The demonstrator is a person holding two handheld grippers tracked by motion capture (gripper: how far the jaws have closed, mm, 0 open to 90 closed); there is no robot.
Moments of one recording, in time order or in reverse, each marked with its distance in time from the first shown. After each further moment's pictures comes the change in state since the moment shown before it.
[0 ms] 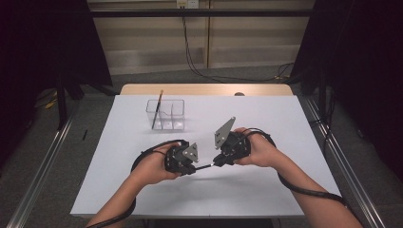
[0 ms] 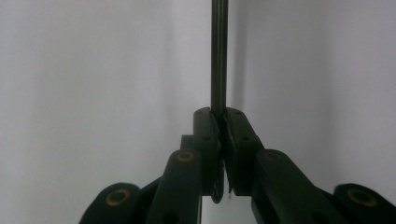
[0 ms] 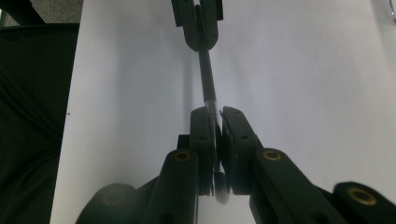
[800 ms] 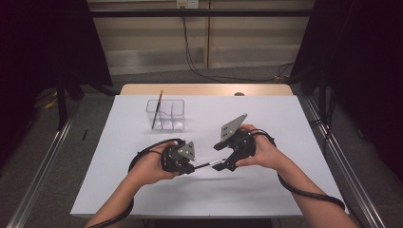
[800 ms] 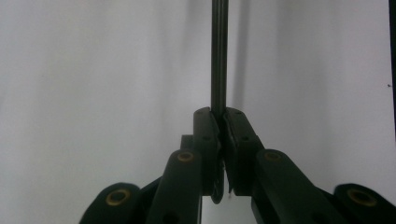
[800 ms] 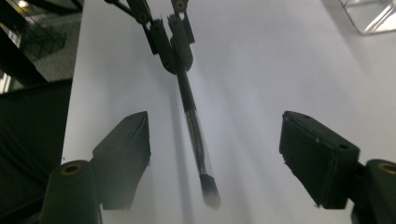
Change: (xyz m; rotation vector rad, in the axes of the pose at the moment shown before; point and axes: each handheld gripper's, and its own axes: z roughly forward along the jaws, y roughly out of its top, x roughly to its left) left arm 0.001 -0.007 -0.006 -0.058 0.000 -0.035; right arm -0.007 -0.018 0.000 -0.212 -0.023 0.138
